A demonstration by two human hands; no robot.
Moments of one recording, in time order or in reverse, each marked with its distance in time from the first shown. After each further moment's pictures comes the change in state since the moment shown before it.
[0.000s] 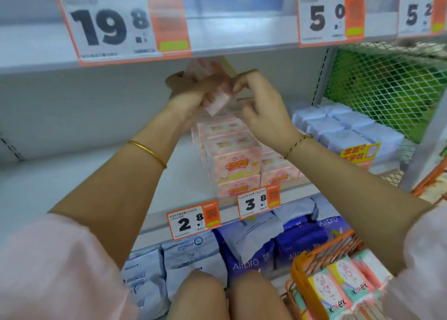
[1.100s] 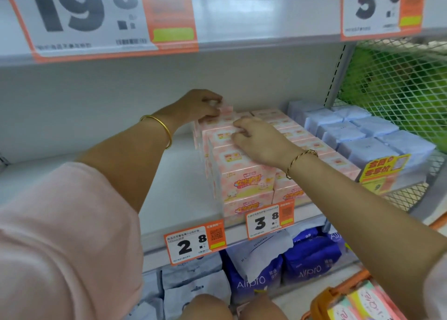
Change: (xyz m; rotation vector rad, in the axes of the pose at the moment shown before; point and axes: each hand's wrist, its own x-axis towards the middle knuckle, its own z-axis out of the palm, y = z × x) left_hand 0.087 -0.056 -0.021 0.945 -0.375 0.060; right_hand 0.006 0.043 0.043 -0.238 -0.491 0.378
